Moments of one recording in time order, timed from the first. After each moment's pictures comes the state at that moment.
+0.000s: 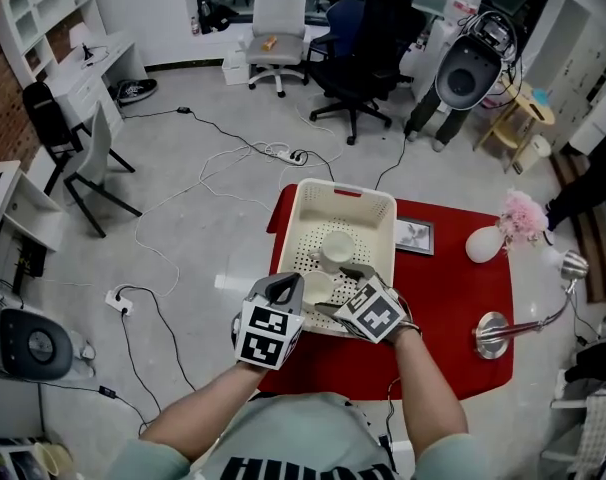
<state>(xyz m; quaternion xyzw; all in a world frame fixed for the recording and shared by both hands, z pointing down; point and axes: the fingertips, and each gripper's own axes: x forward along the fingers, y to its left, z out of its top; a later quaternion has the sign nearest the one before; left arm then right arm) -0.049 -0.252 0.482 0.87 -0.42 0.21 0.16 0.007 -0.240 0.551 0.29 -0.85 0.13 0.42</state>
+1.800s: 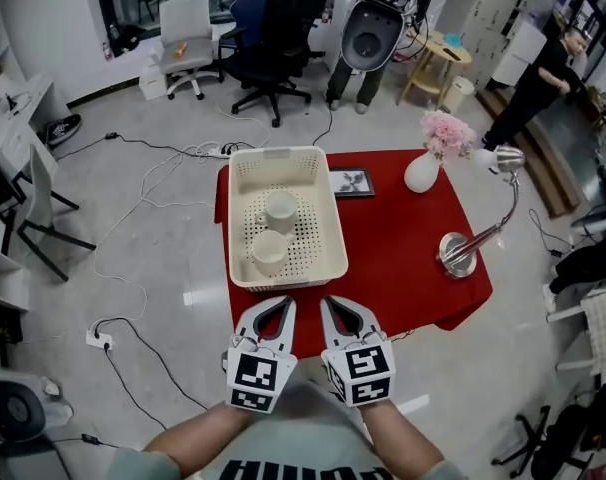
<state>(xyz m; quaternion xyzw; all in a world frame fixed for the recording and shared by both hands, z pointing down) -0.023 -0.100 0.452 0.94 -0.30 0.15 0.07 0.038 -0.079 0.466 0.64 -0.73 0.15 0.17</state>
